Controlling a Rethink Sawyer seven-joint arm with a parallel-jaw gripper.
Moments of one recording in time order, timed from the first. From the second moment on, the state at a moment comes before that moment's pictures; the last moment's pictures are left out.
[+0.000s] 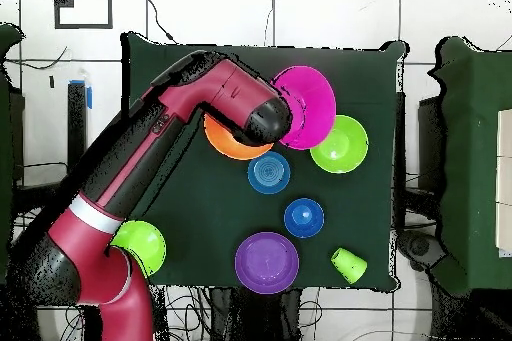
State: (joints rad) arm 0.19 0.48 -1.85 0.87 -0.91 -1.20 4.54
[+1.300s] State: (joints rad) arm 0.28 0.49 -1.79 0.96 -1.03 -1.14 4.48
